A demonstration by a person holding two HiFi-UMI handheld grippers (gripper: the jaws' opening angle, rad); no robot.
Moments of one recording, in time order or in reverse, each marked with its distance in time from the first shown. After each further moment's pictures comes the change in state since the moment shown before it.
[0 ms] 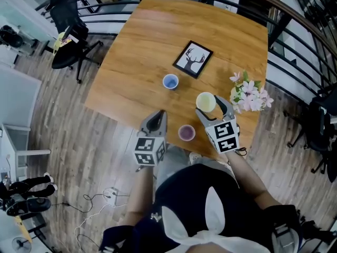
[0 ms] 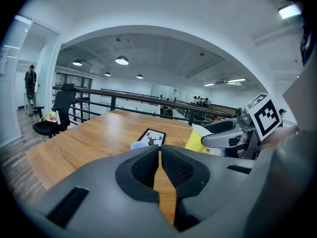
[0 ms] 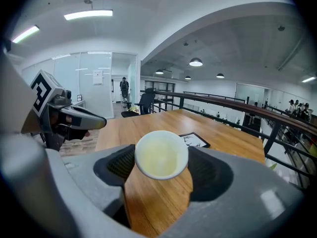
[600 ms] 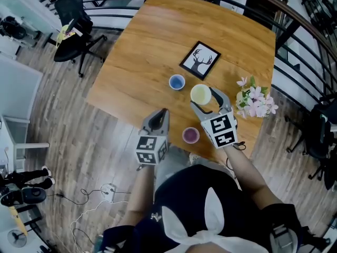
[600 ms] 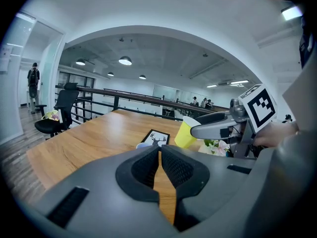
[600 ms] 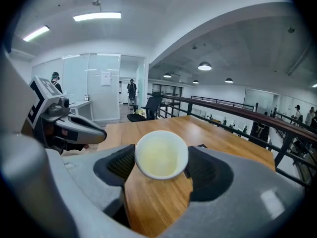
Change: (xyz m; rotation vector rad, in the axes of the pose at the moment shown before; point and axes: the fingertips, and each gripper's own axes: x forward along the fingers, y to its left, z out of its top) left arm 0.005 0.023 0.005 -0.028 -0.004 0.020; right arm 0.042 0.019 0.052 -0.063 -0.049 0.076
